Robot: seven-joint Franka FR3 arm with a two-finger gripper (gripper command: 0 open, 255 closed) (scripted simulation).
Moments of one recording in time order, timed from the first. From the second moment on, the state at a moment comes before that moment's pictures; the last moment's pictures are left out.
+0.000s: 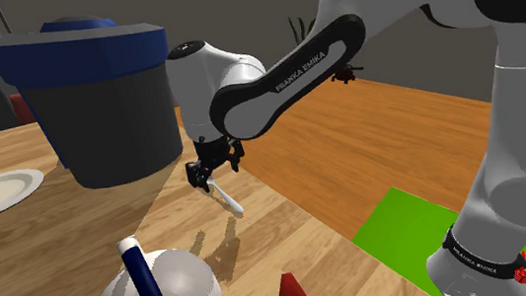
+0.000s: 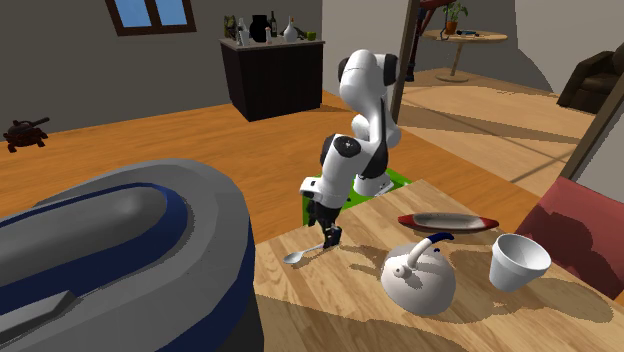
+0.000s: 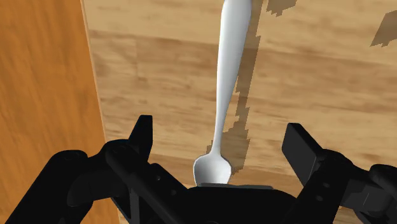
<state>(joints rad) 0.08 0.25 0.54 -1.92 -0.39 2.12 0.88</state>
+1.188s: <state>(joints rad) 0.09 0.34 0.52 -1.93 -0.46 2.20 0.93</state>
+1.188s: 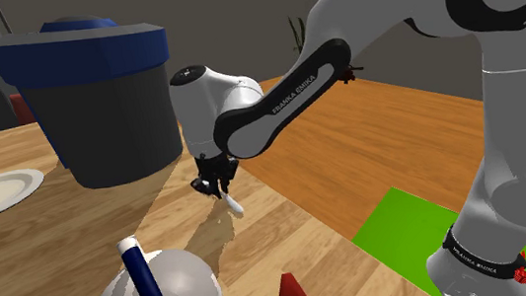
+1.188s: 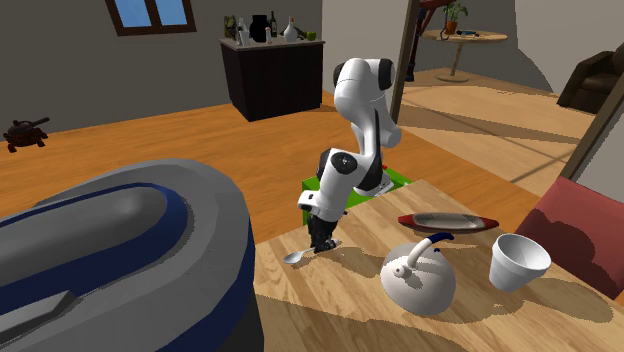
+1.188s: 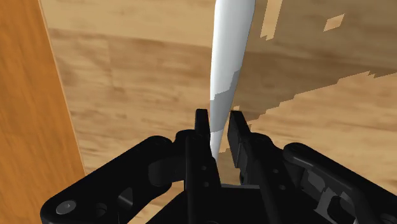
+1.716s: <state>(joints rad) 0.09 0.33 0.52 -1.93 -0.46 2.19 0.93</state>
